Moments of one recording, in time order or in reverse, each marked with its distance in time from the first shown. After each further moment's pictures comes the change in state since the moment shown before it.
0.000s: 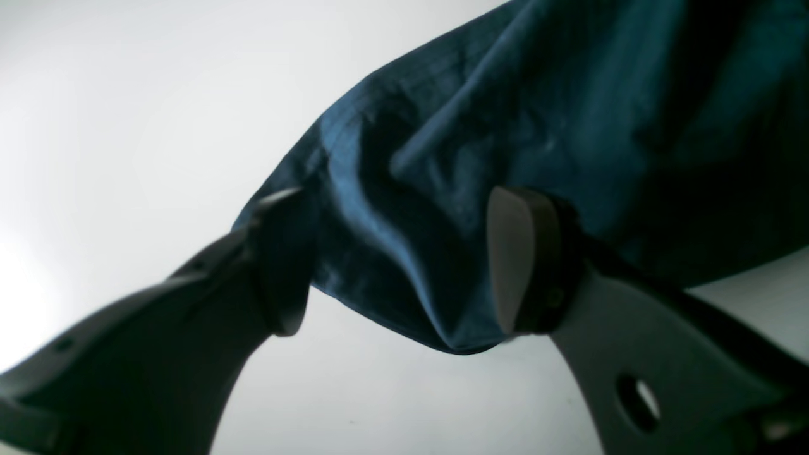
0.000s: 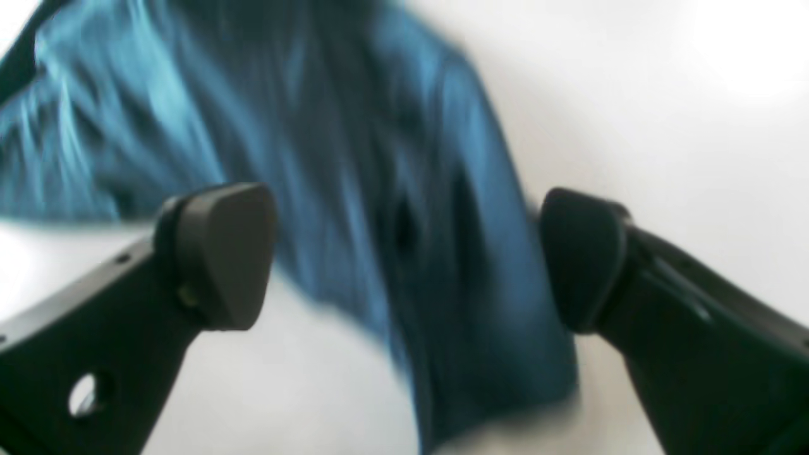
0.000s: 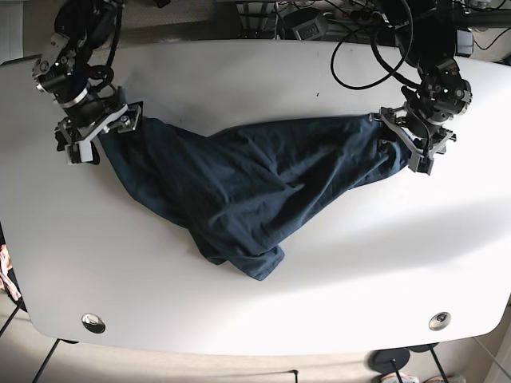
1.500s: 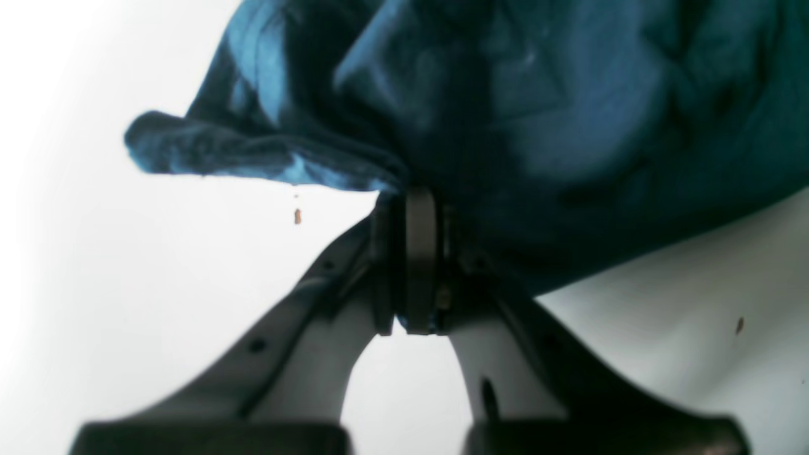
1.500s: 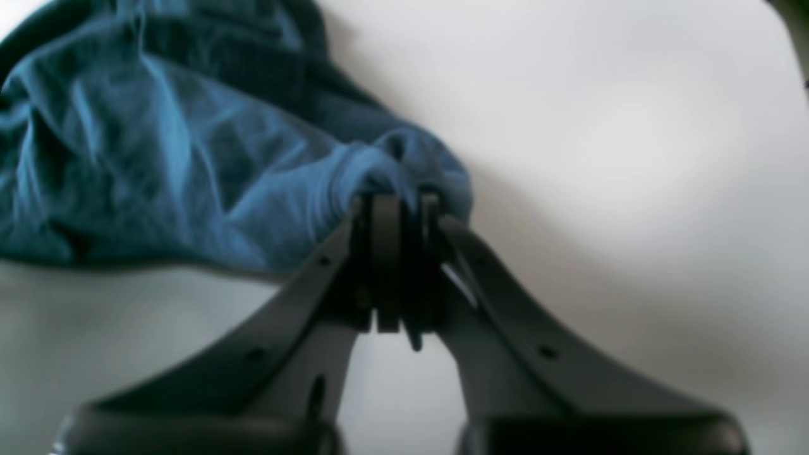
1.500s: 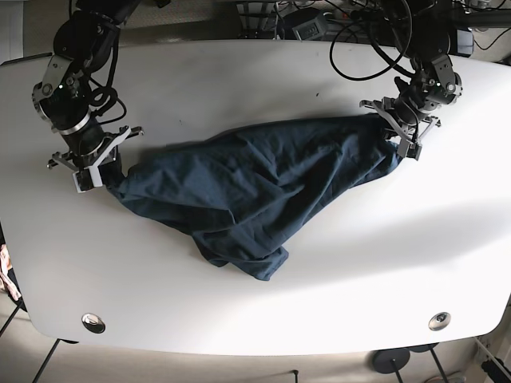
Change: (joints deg) left arm 2.3 -0.3 1.5 -8.0 -1.9 0.2 -2.4; right arm 1.8 0.5 -5.0 7.7 -10.8 0.2 0.1
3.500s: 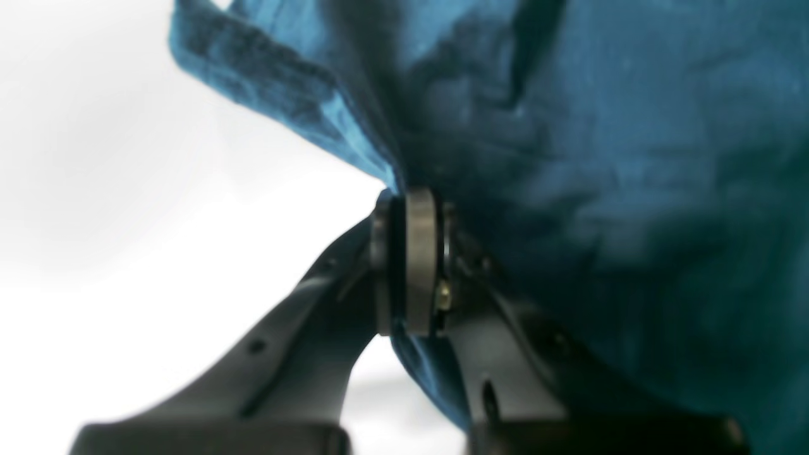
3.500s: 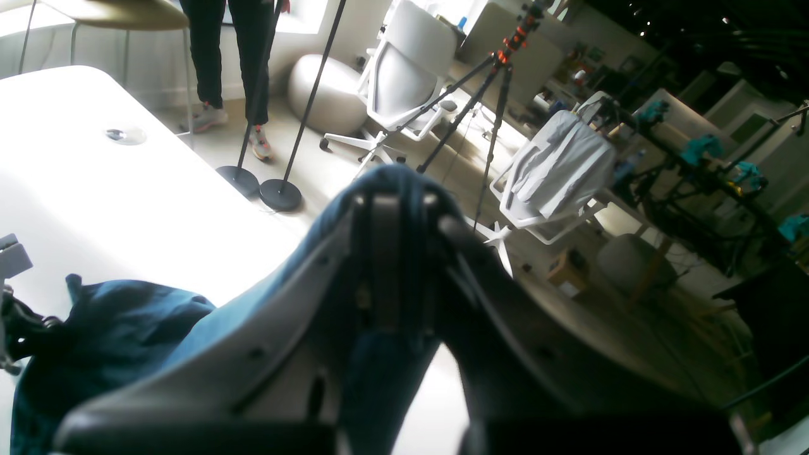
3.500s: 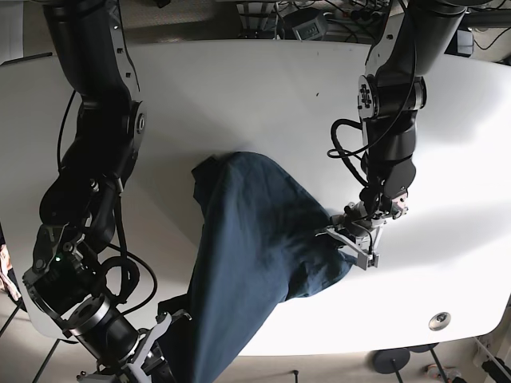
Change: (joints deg) left arm -45.5 -0.2 17.7 -60.5 0.3 12.7 -23.3; right arm 54.8 1.8 -24.7 -12.5 -0.9 0.4 -0.7
